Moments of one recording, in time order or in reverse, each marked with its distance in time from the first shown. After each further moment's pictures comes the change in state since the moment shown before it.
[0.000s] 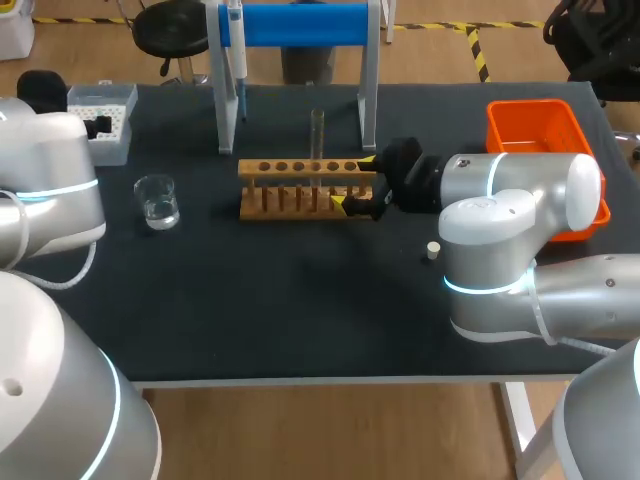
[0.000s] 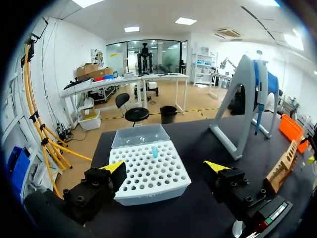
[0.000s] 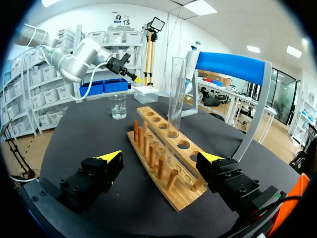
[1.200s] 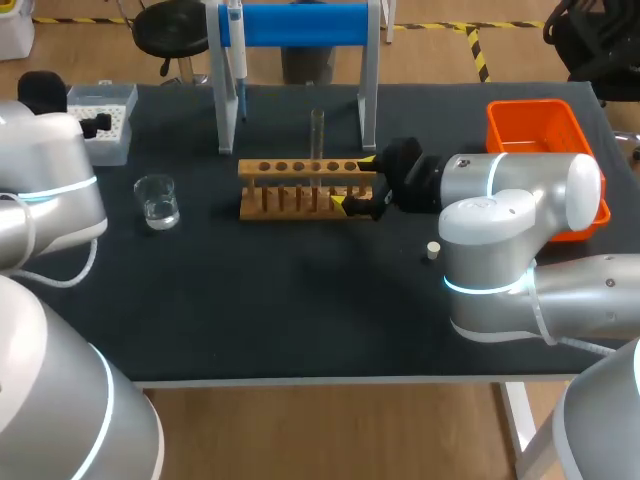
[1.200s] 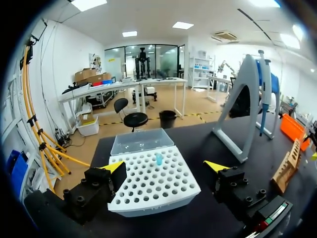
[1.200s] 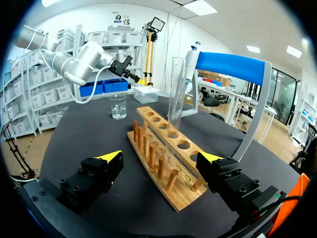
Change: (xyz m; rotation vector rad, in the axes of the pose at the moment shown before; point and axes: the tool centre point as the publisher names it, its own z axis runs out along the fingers) left arm -0.008 -0.002 0.021 0.046 0.011 0.022; right arm 0.000 0.000 0.000 0.000 0.000 0.000
